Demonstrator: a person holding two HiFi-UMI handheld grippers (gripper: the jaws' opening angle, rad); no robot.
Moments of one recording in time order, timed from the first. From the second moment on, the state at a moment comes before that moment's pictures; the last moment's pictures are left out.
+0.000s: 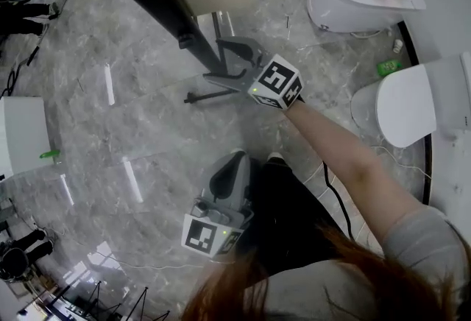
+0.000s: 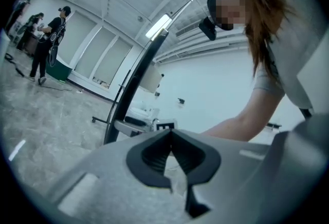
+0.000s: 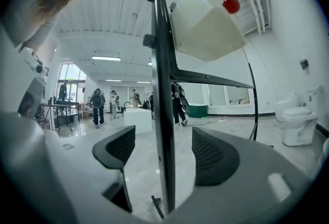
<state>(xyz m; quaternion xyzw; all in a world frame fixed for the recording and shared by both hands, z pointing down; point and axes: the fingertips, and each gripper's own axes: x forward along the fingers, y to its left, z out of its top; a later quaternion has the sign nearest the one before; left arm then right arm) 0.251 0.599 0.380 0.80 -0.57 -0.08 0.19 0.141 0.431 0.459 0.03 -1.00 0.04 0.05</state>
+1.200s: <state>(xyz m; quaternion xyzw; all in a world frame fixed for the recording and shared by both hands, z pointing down) 0.271 0.689 0.220 0.85 -0.51 -0.11 0.03 0.301 0.670 0.140 0.12 -0.97 -0.05 -0.22</state>
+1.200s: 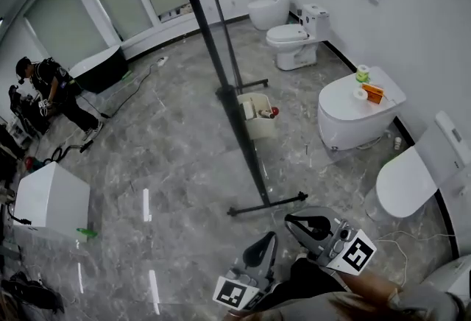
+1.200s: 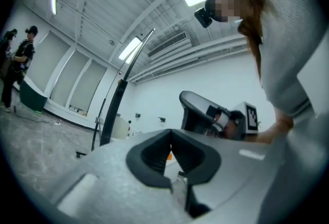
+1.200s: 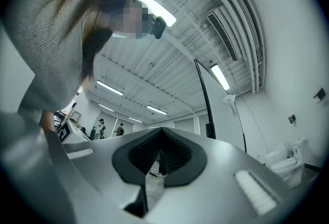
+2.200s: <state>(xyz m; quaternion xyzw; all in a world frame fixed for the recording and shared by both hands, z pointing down) 0.273 0.728 0.201 0.82 -0.57 -0.07 -0.02 0.301 0.718 0.153 0.12 -0.98 -0.06 -0.14</state>
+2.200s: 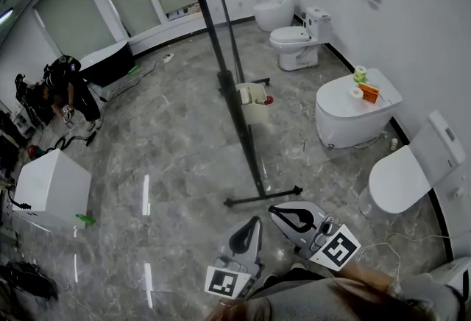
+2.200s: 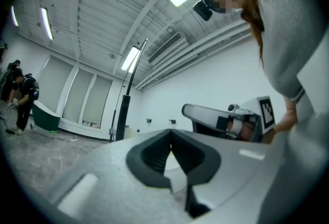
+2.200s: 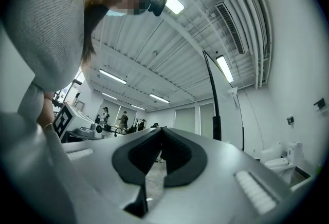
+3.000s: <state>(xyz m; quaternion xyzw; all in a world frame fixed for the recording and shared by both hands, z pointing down) 0.276 0.726 0.195 0.83 -0.55 -0.07 -0.02 0.298 0.725 0.155 0.13 -0.98 -0.06 -0.14</state>
